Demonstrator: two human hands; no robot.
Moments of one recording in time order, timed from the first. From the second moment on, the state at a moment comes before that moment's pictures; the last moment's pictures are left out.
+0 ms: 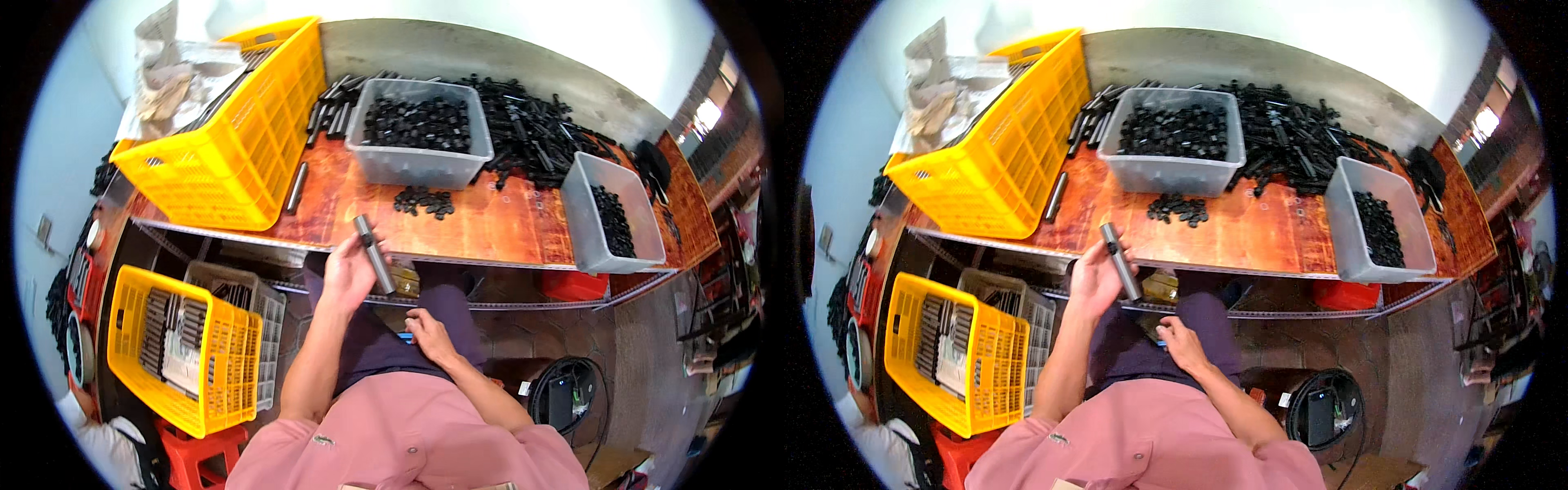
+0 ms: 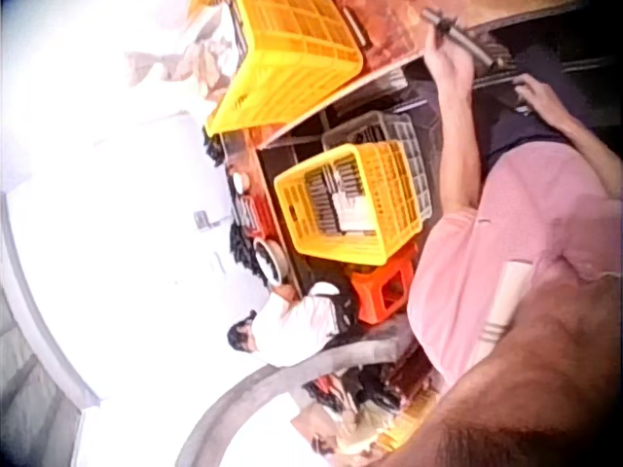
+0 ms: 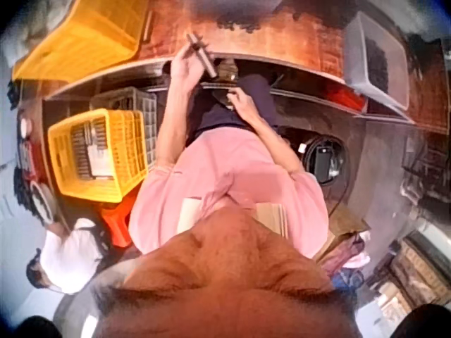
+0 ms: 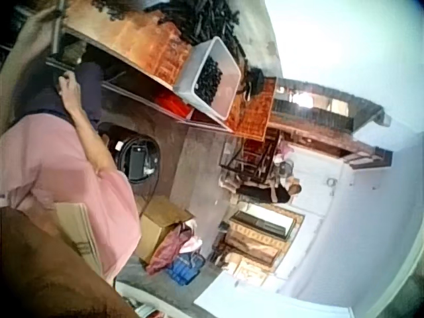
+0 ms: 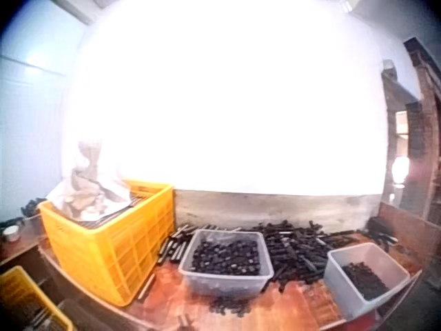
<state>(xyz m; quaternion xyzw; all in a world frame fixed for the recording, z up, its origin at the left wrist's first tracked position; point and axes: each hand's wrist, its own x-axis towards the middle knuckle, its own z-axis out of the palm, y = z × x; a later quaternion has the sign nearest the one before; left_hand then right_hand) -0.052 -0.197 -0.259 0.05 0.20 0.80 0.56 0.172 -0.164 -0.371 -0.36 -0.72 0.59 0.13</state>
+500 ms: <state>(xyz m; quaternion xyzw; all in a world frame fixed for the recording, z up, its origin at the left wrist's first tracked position) -0.034 -0.218 -0.236 0.07 0.24 0.80 0.54 0.171 -0.194 -0.325 -0.27 -0.81 0.51 0.14</state>
